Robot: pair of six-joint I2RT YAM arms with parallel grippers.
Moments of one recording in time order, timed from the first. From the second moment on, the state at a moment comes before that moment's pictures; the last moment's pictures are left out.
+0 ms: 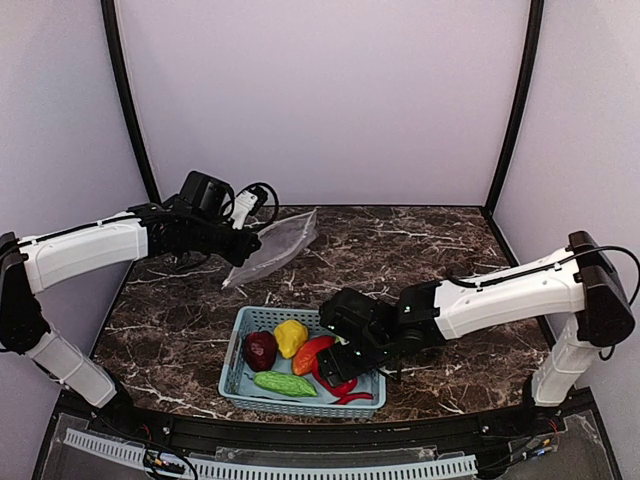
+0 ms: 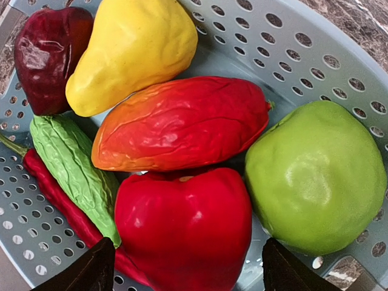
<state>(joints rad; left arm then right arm) -0.62 1.47 1.17 -0.41 0.02 0.03 1.27 1.69 1.12 -0.54 0.13 0.69</state>
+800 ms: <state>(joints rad) -0.62 1.46 1.17 -0.41 0.03 0.03 1.27 1.75 1.15 -0.54 0.17 0.72</state>
